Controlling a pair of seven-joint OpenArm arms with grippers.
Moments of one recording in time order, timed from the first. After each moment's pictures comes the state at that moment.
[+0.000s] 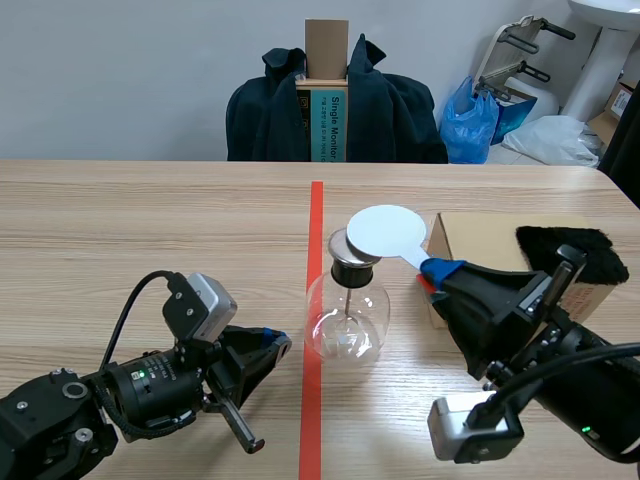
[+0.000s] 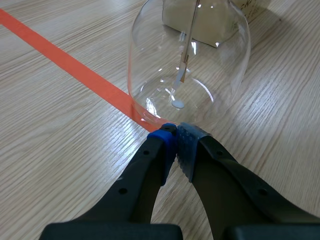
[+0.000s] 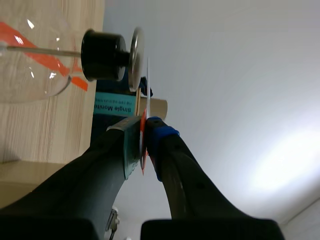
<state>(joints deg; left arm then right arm) 0.4 -21.0 31.5 60.5 -3.3 -26.8 -27.7 -23.0 16.7 0.6 85.6 -77.3 -30.7 46.0</state>
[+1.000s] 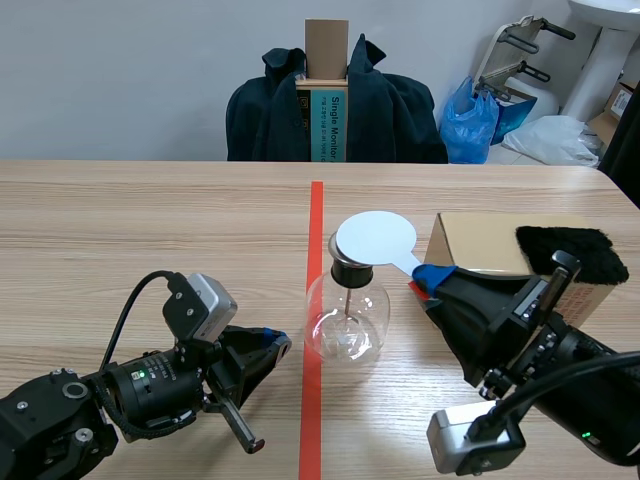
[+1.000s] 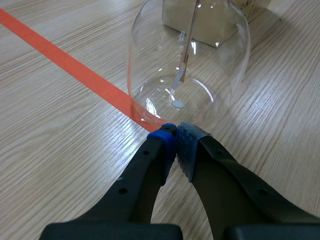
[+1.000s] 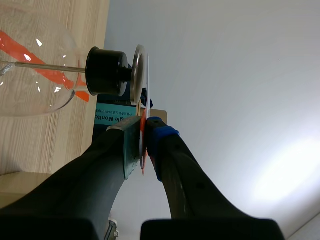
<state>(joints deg) 0.4 -21.0 31.5 60.5 -3.3 -26.8 -27.7 -23.0 16.7 0.6 85.6 -77.3 -30.7 48.3</state>
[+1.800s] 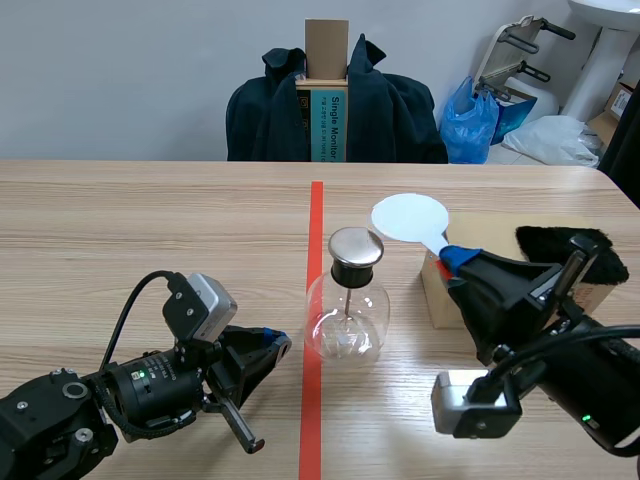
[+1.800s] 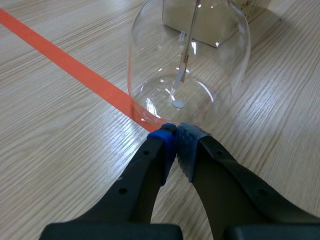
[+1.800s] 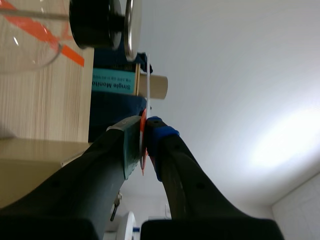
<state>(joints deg) 0.4 -21.0 31.5 60.5 -3.3 -26.8 -27.7 -23.0 16.6 0.6 85.6 -77.3 -30.7 36.7</state>
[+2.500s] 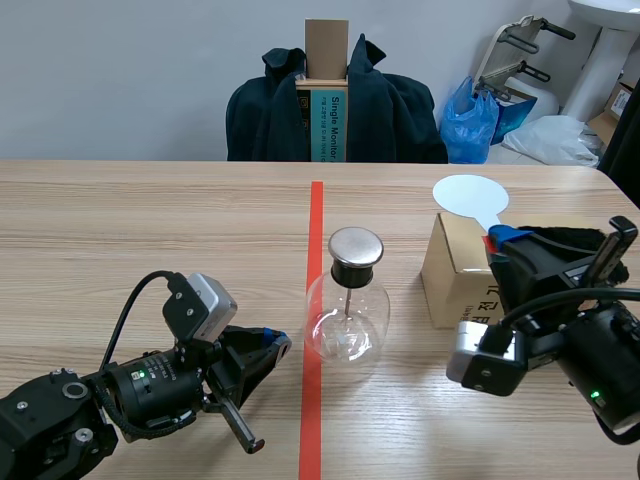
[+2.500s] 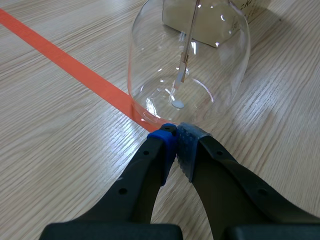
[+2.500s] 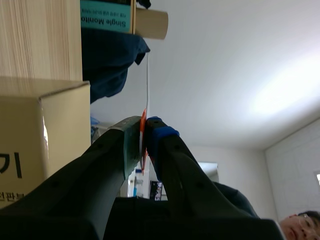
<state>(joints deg) 0.4 -21.0 31.5 60.5 -3.3 -26.8 -27.7 -23.0 16.7 0.6 85.6 -77.1 -30.7 25.2</state>
